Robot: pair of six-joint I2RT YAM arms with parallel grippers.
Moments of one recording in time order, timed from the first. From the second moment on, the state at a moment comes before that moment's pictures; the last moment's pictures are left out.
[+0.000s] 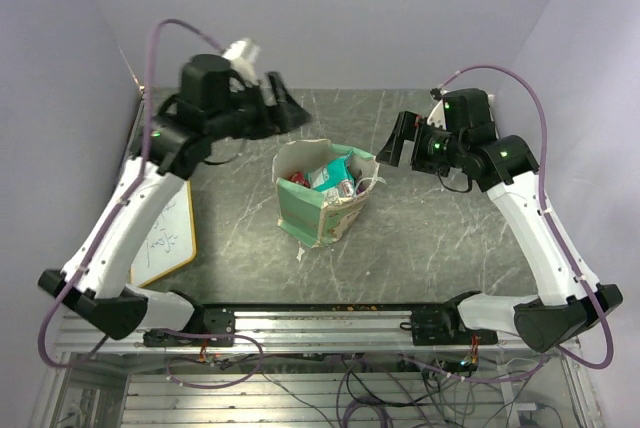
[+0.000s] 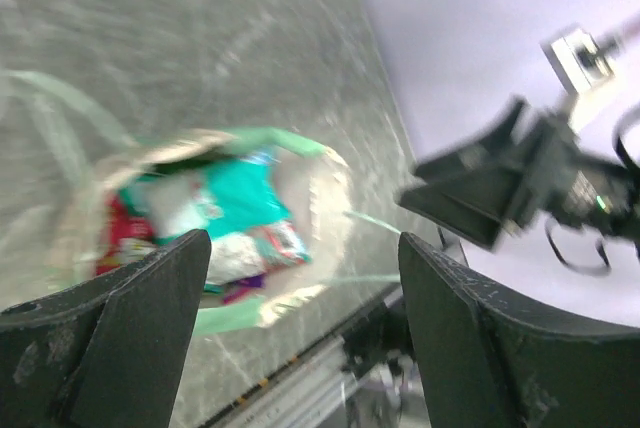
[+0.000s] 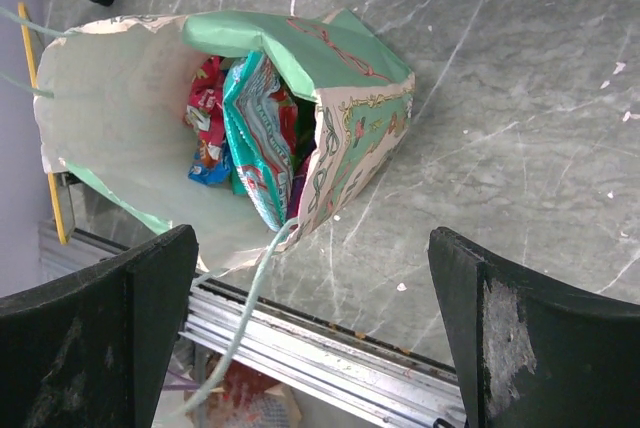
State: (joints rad) left arm -0.61 1.37 1.72 -0.73 0.21 -0.63; right arm 0.38 1.26 1.49 -0.96 -0.15 0.50
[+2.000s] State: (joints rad) left arm -0.31 1.59 1.80 -0.77 0.31 -0.52; right arm 0.39 1.36 1.50 -1.01 -0.55 0.35
